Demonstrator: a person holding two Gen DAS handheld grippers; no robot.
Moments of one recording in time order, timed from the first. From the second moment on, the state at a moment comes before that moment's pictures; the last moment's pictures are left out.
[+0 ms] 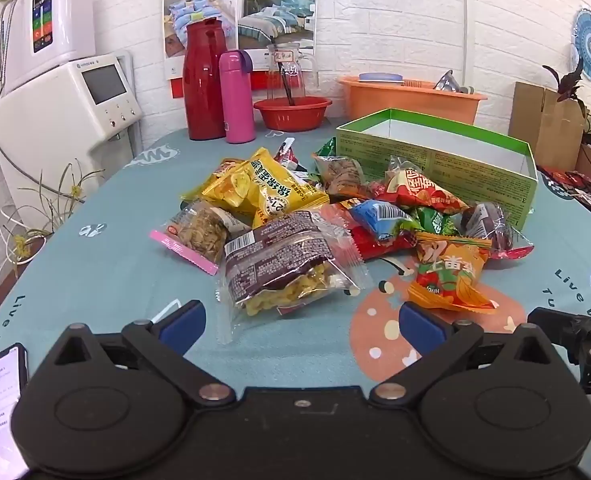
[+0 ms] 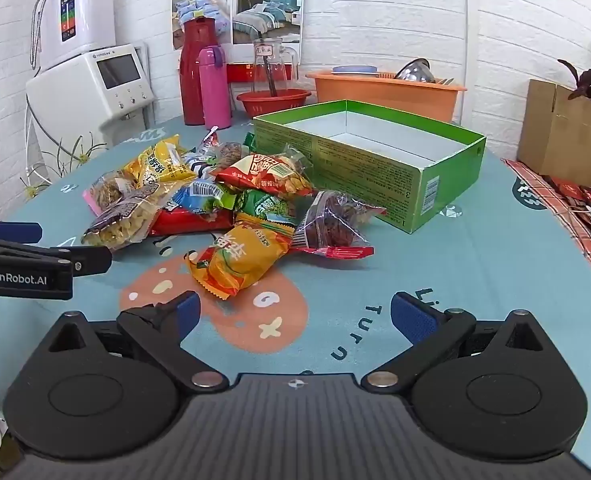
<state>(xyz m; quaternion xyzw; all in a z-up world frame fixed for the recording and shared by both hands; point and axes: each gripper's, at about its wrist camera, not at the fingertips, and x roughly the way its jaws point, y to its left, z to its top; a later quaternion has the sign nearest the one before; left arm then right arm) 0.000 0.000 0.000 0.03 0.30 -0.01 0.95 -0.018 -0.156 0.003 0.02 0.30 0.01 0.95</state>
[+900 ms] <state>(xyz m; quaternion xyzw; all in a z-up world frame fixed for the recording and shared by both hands) 0.005 0.001 -0.006 0.03 0.30 -0.01 0.95 -0.013 -0.155 0.000 0.02 0.30 0.00 0.95</state>
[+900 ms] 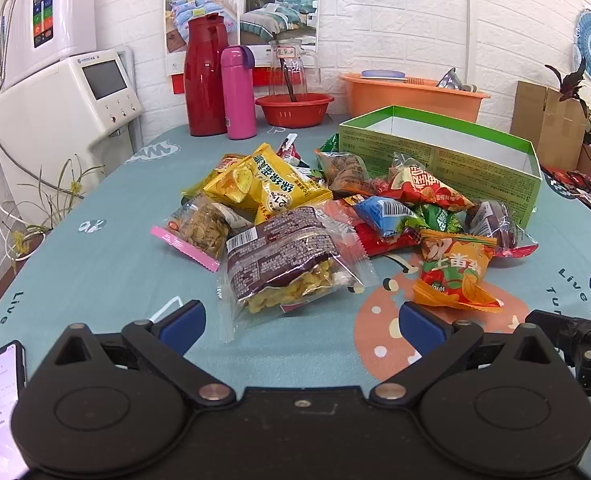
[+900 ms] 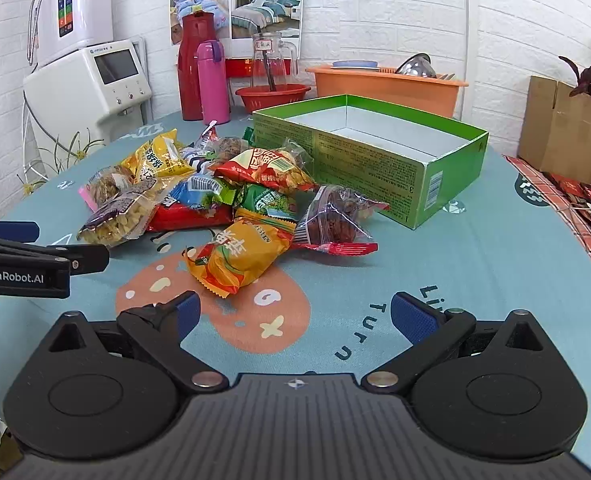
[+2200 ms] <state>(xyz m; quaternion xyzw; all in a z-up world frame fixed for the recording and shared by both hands) 0.005 0.020 -0.005 0.01 0.29 -0.01 0.96 0.001 -0.139 -0.005 -0.01 0.31 0.01 0.95</state>
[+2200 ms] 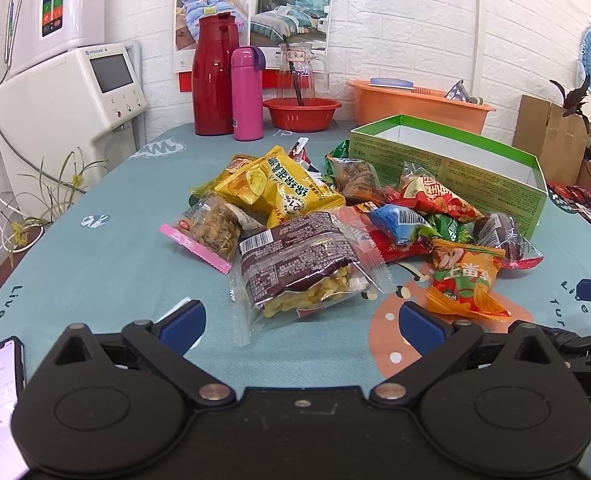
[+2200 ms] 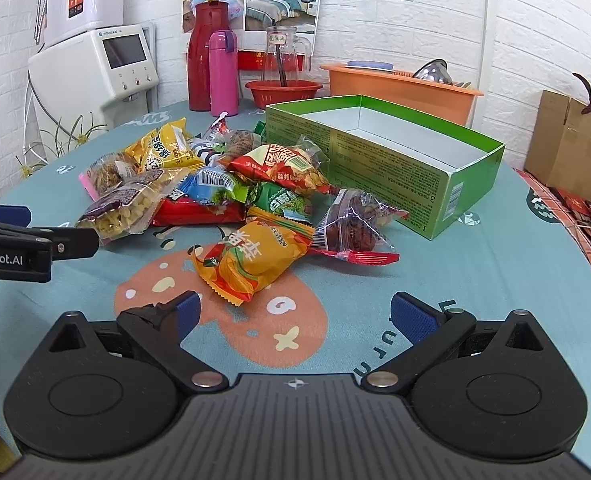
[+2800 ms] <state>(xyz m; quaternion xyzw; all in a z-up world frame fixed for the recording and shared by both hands) 0.011 0.020 -0.008 0.01 0.30 -0.01 0.95 0.006 -0.141 -0.007 -0.01 0.31 0.01 0.95</state>
